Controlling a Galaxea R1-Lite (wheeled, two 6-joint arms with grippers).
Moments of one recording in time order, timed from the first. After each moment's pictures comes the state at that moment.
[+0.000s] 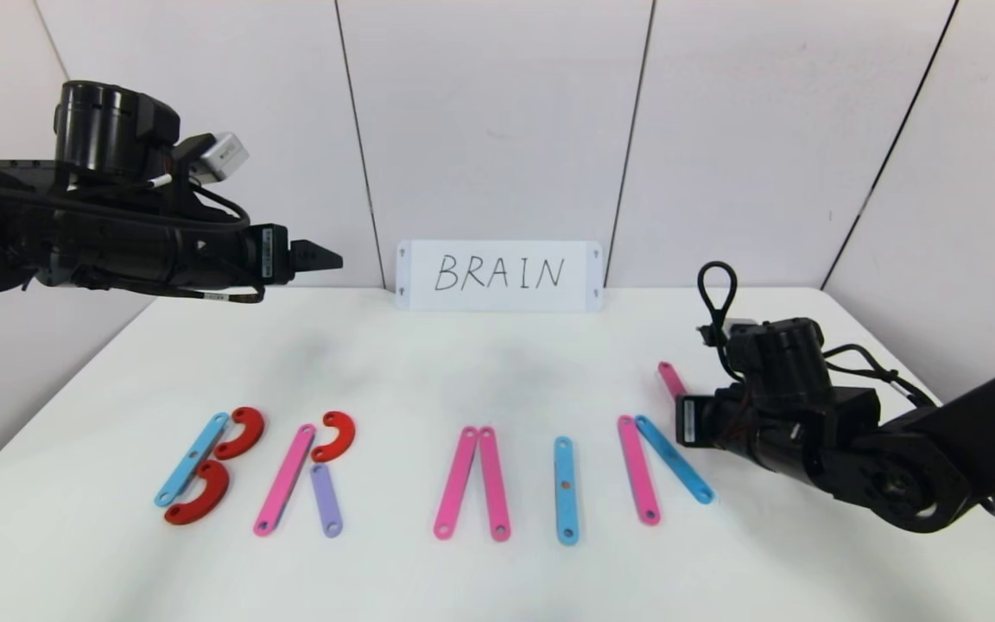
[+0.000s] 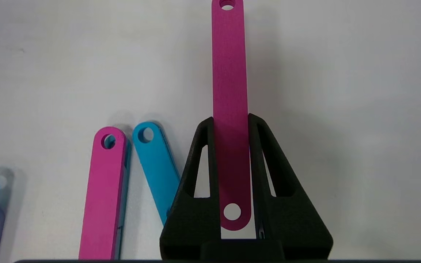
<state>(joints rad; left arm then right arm) -0.15 1.70 -1.34 0.09 -0.18 -0.12 0.38 1.94 -0.72 -0.55 -0.22 0.30</state>
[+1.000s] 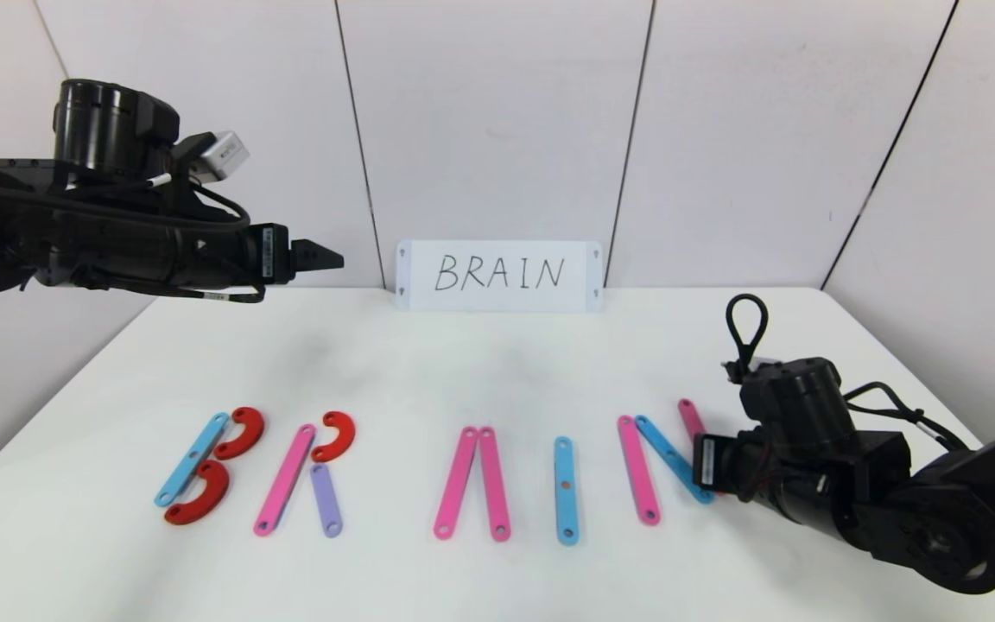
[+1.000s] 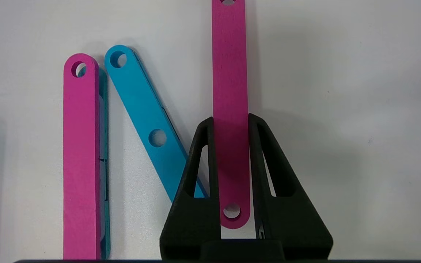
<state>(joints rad) -0.16 1.70 -1.33 0.09 -0.18 -0.12 0.42 1.89 -0.57 -0.56 -0.26 0.44</state>
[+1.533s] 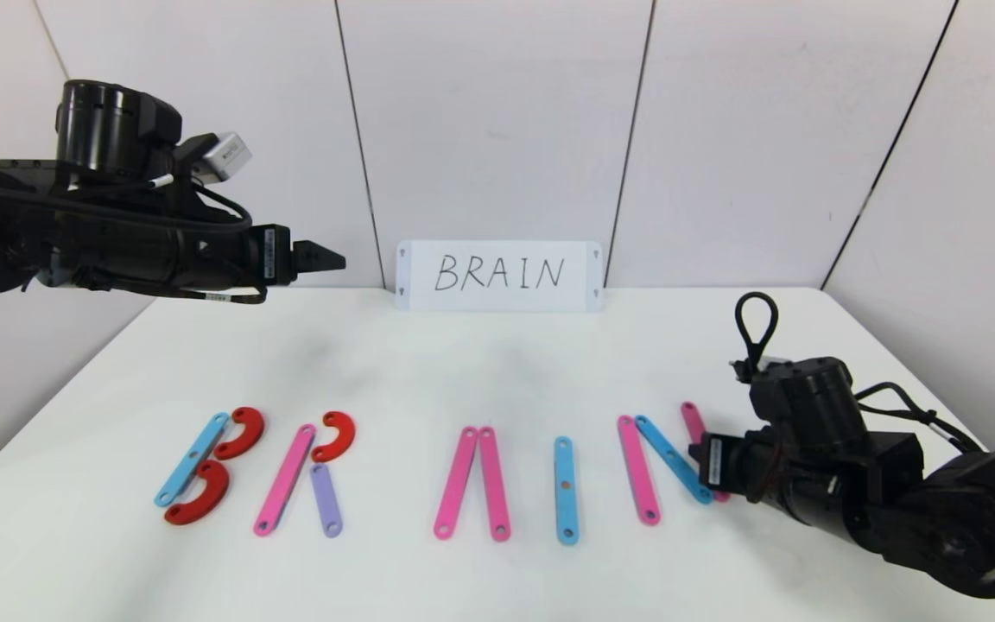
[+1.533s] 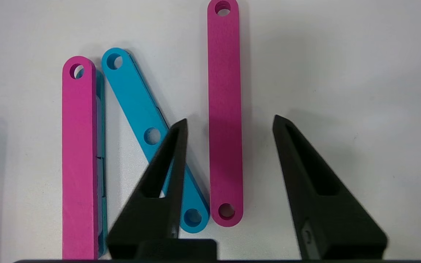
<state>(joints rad) -0.16 1.70 -1.33 0.09 -0.18 -0.12 0.41 1.86 -0.56 -0.56 -0.26 0.44</state>
